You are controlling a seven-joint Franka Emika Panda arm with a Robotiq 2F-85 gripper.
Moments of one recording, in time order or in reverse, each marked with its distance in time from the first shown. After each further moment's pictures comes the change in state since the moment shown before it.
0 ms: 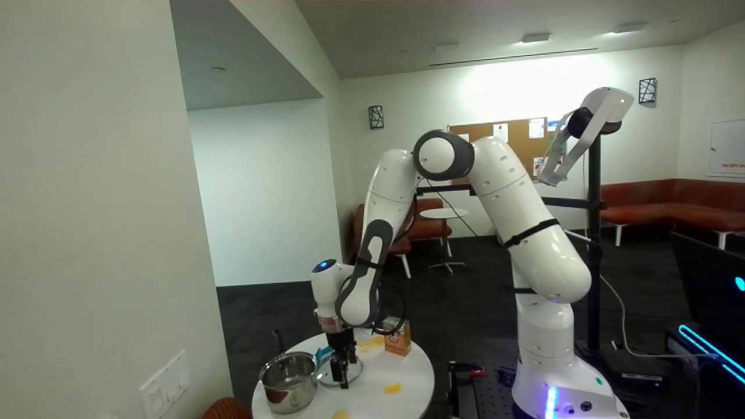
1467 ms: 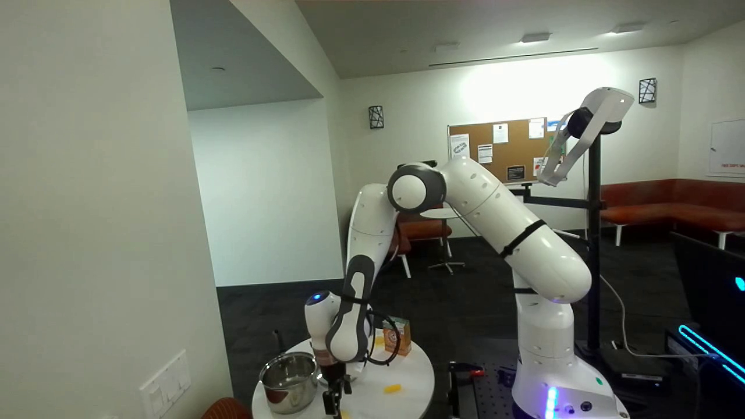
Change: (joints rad) arm 0.005 0.274 0.017 0.171 0.079 0.087 0.000
